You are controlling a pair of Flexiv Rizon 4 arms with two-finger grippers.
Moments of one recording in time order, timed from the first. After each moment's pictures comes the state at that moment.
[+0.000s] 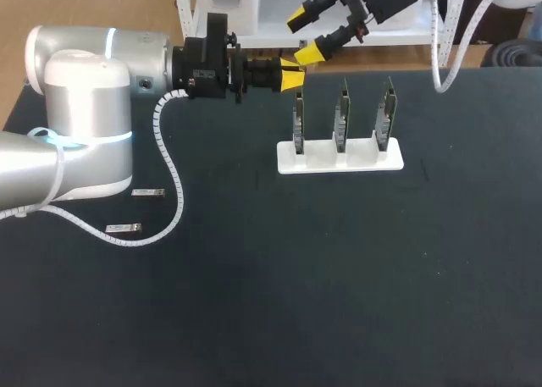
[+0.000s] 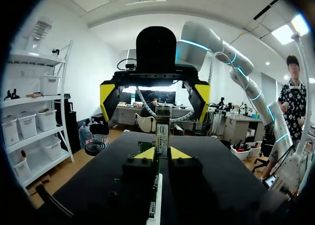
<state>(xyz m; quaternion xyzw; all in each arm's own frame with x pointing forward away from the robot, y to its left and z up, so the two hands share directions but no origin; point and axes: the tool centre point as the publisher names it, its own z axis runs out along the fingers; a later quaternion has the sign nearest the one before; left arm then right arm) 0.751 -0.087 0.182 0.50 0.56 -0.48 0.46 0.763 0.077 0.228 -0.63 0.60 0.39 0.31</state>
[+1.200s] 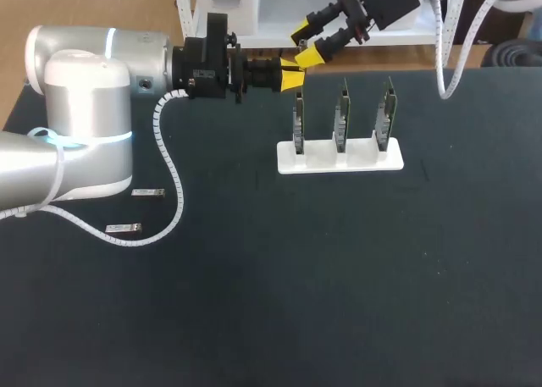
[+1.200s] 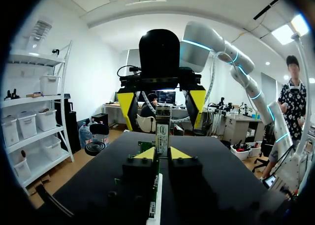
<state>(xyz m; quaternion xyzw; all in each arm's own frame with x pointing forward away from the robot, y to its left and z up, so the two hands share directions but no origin) 0.751 -0.087 0.182 0.50 0.56 -0.48 0.46 0.753 0.072 0.220 -0.62 0.62 0.39 0.29</state>
